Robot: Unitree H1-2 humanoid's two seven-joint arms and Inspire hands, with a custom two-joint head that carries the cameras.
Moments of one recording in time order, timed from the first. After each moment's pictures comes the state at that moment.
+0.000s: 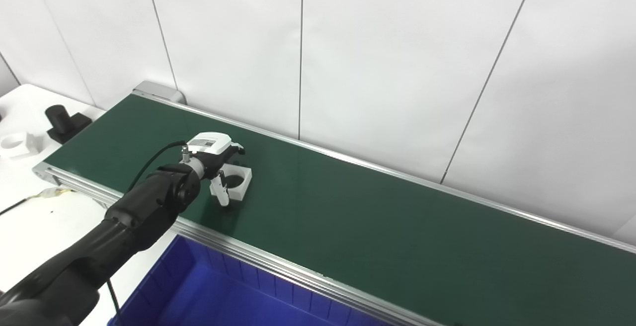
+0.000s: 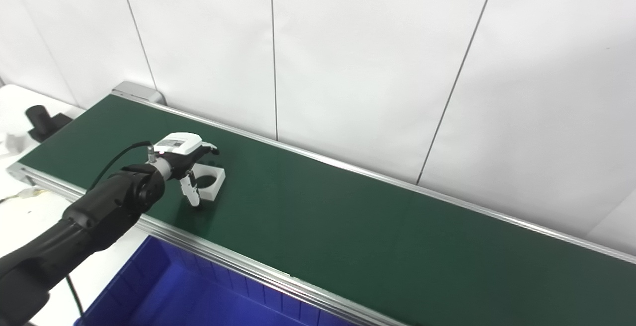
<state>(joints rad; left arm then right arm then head) -0.38 0.69 -0.28 0.46 0.76 0.20 -0.17 0.29 -0.12 0.23 0.06 -0.12 -0.34 0.13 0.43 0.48</state>
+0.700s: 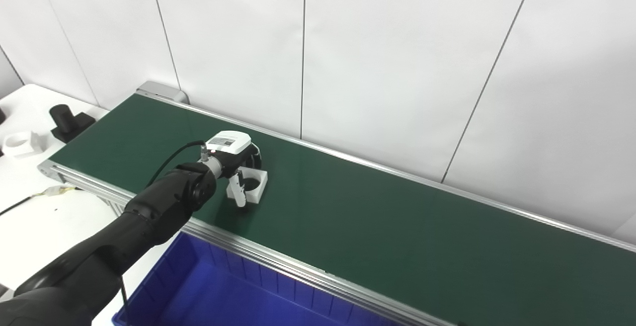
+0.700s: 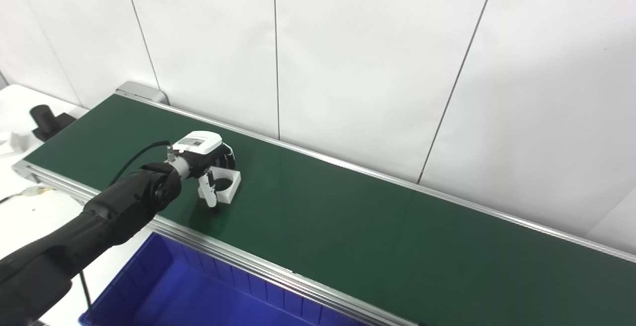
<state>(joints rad) -0.43 0.65 -0.33 0.56 0.70 0.09 -0.09 0.30 -0.12 0.23 0.04 -0.12 -0.34 0.13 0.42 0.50</state>
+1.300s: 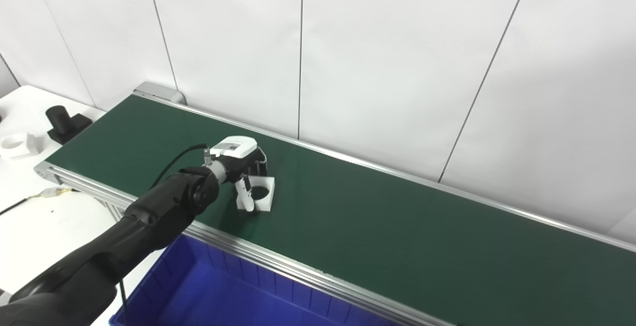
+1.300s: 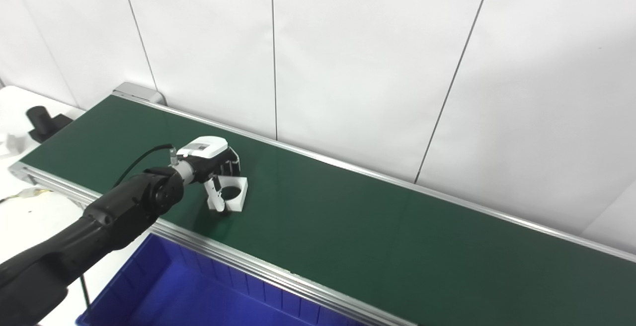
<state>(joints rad) -0.36 0.65 -0.30 0.40 0.65 0.11 -0.15 0.30 -0.12 0.23 0.04 -0.12 -0.34 0.13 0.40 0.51</state>
